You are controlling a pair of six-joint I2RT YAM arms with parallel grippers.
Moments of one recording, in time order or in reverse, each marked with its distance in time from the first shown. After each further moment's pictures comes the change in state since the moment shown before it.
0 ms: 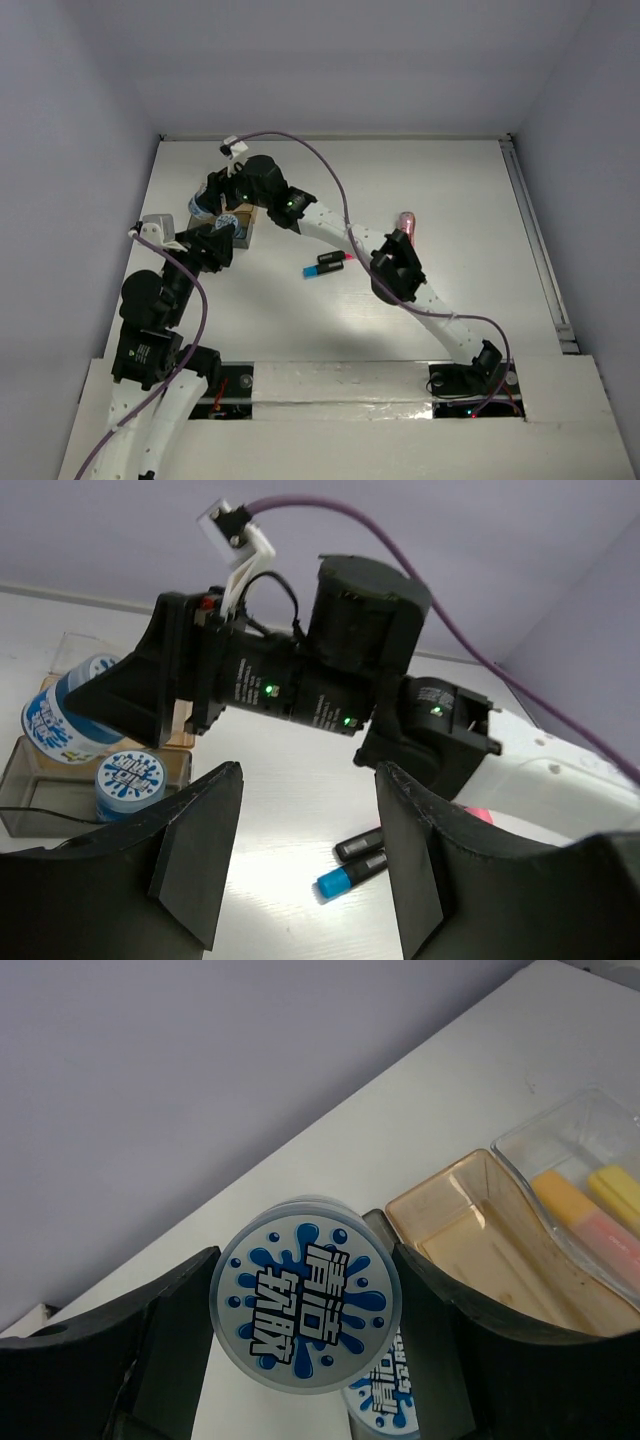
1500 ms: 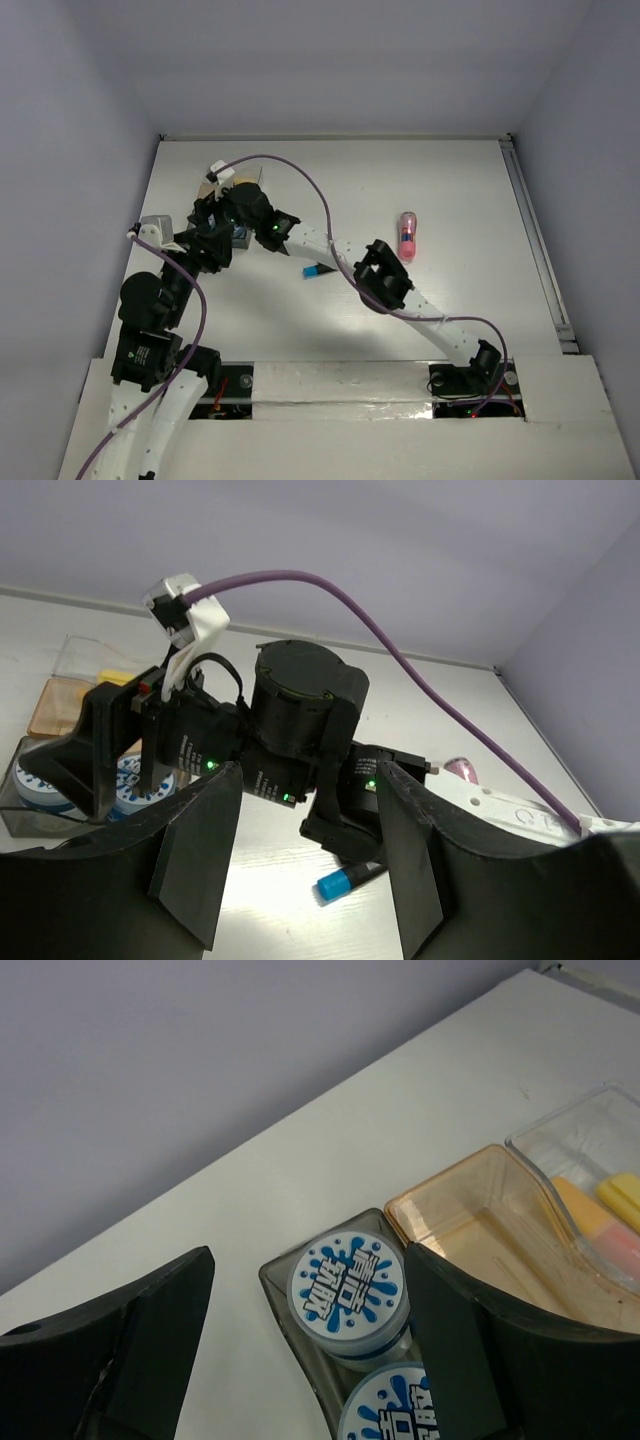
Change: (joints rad) left arm 0.000 -0.013 0.000 0.000 -0.003 -0.001; right arm 0.073 0.139 0.035 0.148 0.172 -0.130
